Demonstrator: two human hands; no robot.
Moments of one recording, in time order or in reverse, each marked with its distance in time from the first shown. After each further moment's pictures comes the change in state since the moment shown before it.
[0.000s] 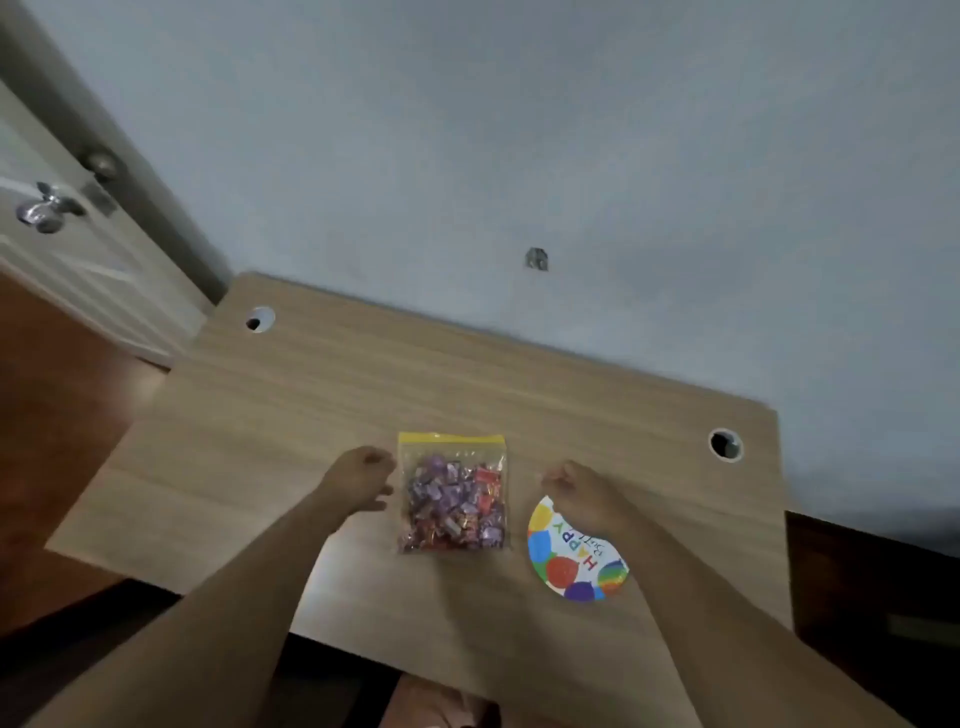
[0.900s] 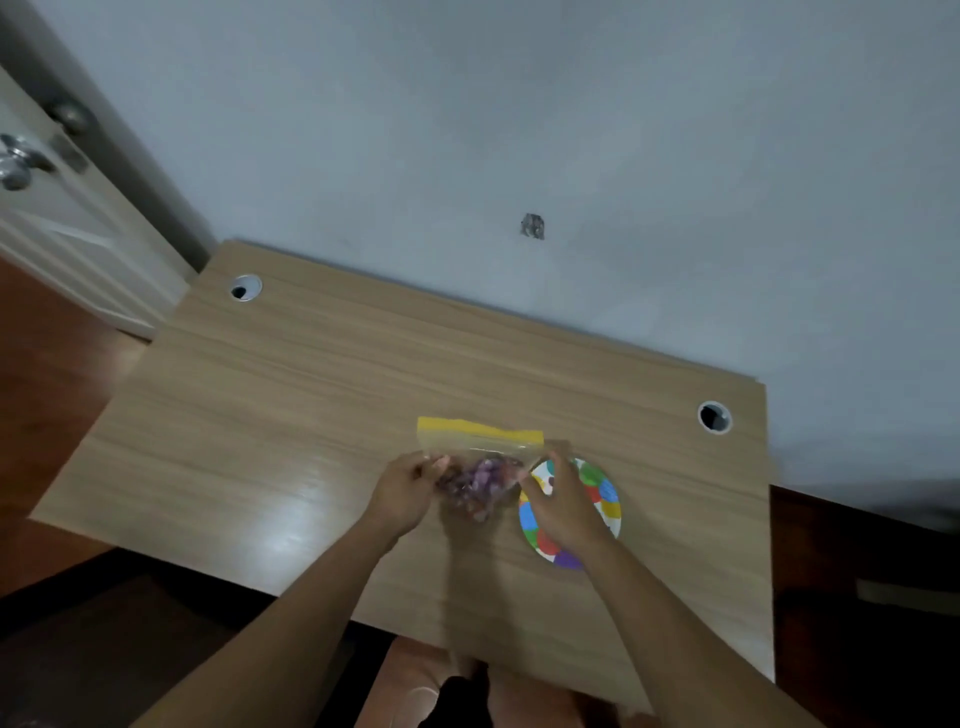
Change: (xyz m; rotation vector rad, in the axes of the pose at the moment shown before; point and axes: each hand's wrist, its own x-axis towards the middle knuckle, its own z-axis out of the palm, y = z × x) left_hand -0.022 -0.041 0.074 0.058 0.004 0.358; right_hand -0.024 0.015 0.055 0.259 0.128 0.008
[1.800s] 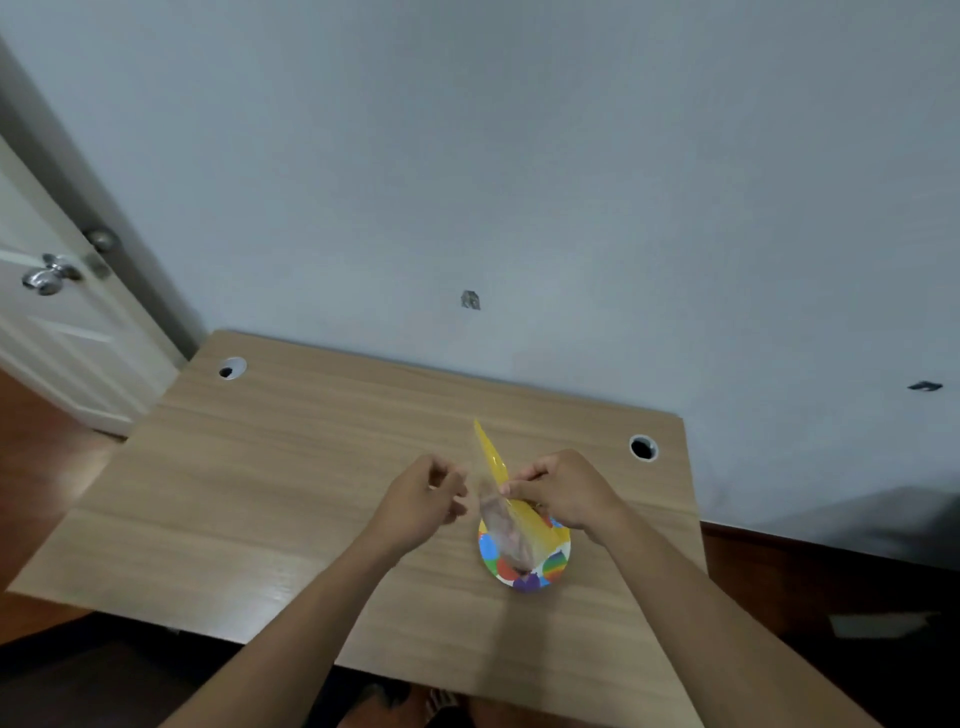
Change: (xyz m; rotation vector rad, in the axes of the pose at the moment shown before) left_hand -0.091 0.102 0.030 -0.136 -0.090 0.066; right_hand -0.087 -0.047 -0.110 0.101 -0.042 -0.137
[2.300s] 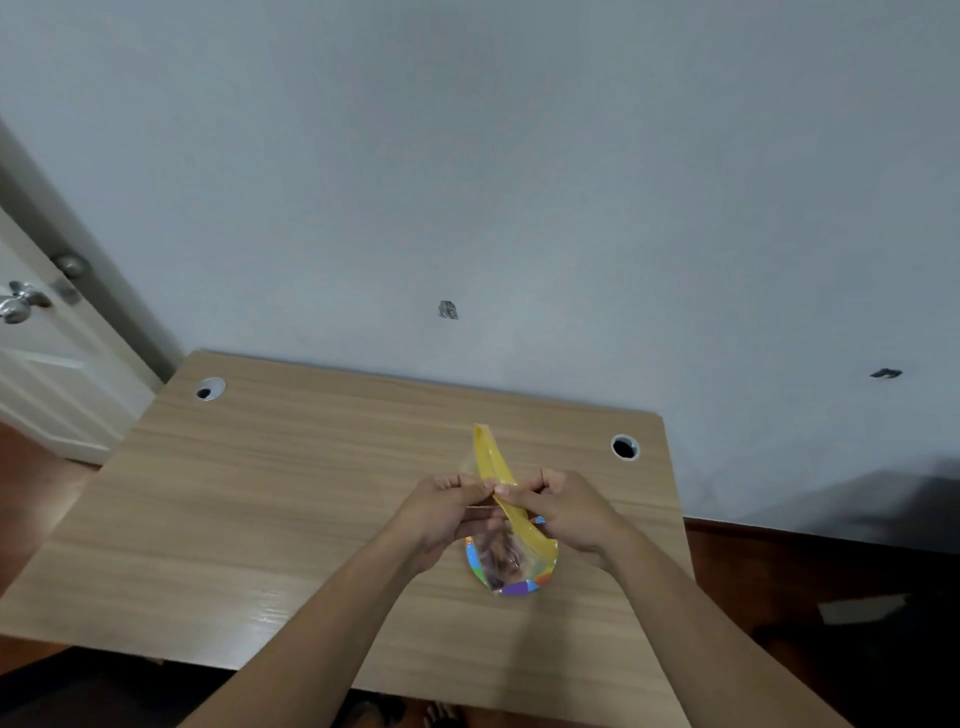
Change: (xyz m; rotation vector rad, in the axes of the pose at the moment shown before) left_hand -0.011 0.029 0.039 -0.429 -0.305 -0.198; right_hand -0.033 0.018 -0.012 0.266 -0.025 -0.010
